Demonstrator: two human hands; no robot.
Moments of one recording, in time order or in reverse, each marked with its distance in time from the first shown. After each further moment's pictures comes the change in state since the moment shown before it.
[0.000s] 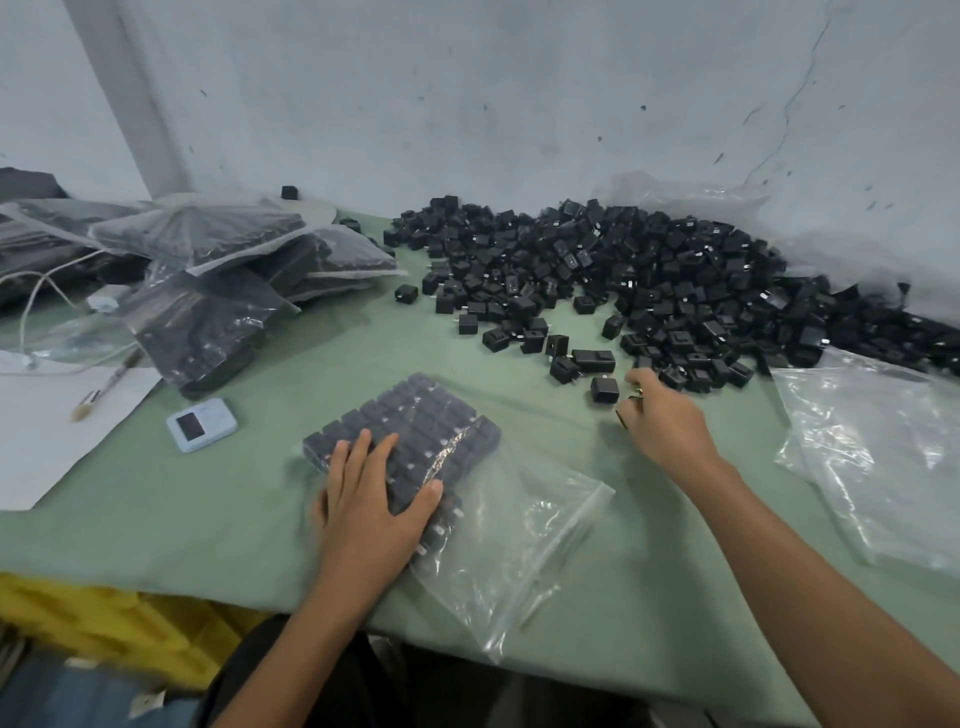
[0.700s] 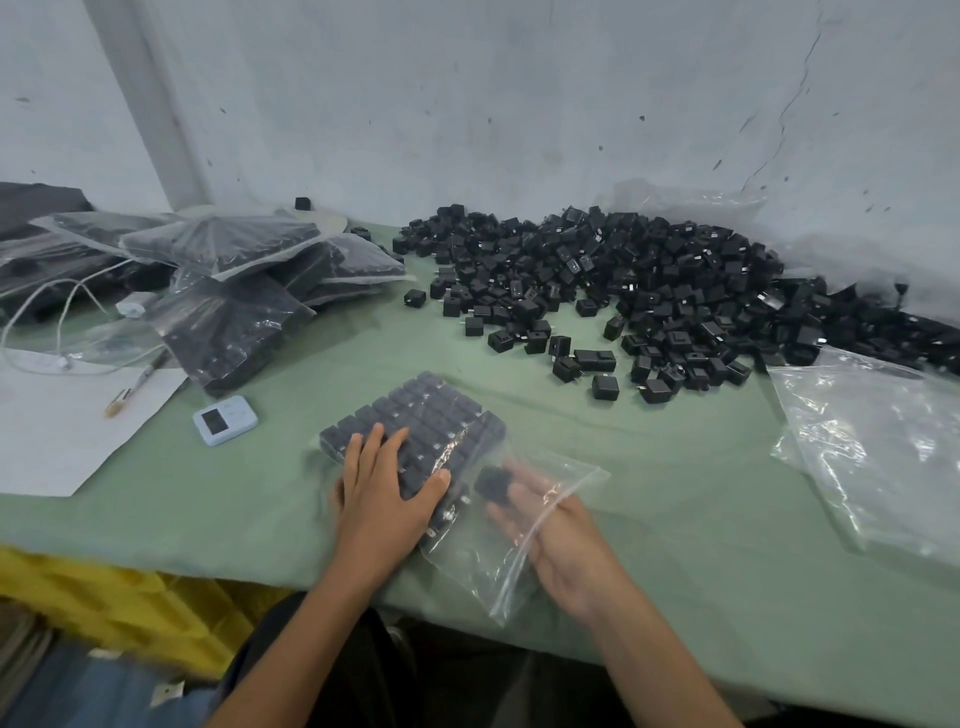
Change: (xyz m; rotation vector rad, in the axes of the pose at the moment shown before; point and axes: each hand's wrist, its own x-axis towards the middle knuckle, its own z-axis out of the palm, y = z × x) left_hand 0.003 -0.002 0.000 0.011 -0.036 0.005; right_hand -0.153 -0.093 0.043 1.467 -0.477 0.279
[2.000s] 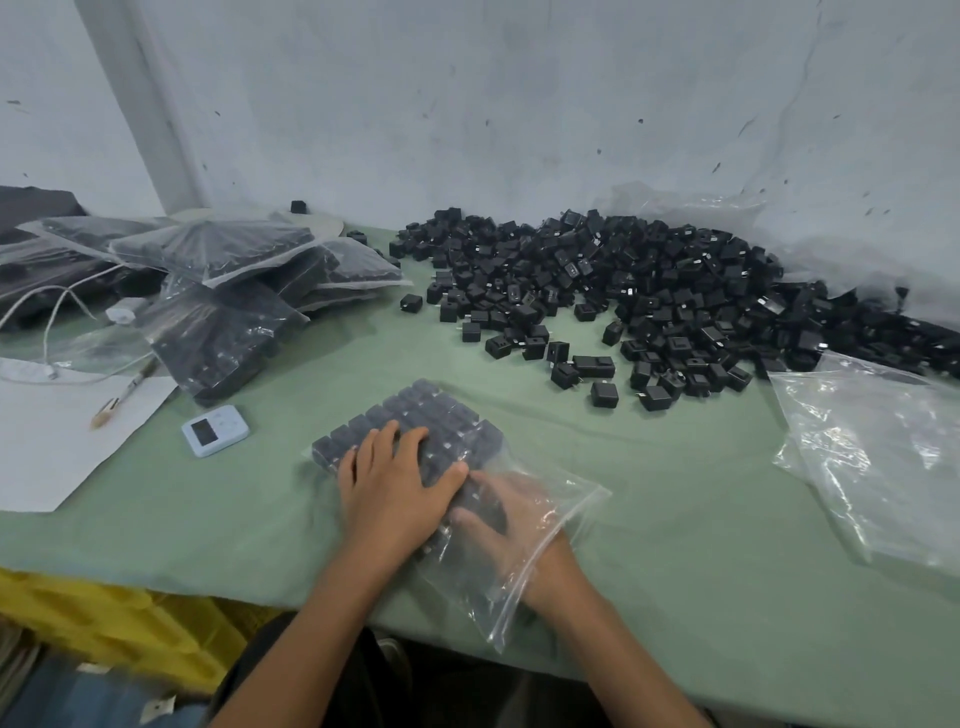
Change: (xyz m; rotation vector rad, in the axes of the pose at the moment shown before) left_hand 0.024 0.025 0.005 0.318 0.009 0.039; right_hand 0.032 0.019 0.004 -1.137 -0.011 -0.473
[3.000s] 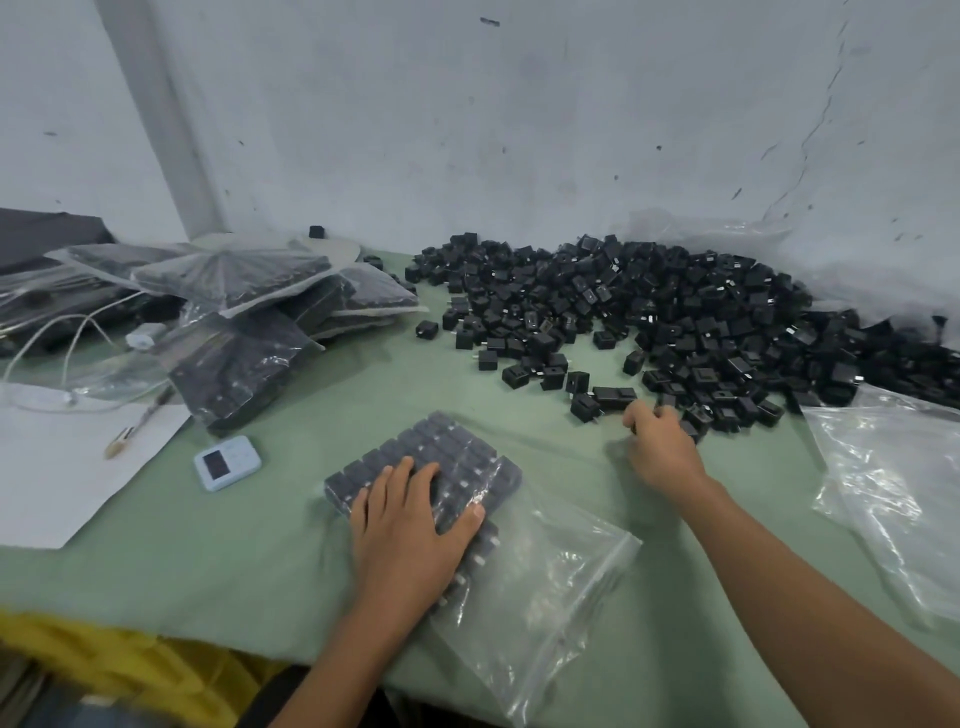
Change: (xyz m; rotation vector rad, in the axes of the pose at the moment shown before) left_hand -0.002 -0.005 0.007 -0.040 0.054 -0.009; right_hand 0.123 0.112 -0.118 -0.471 0.102 0.366
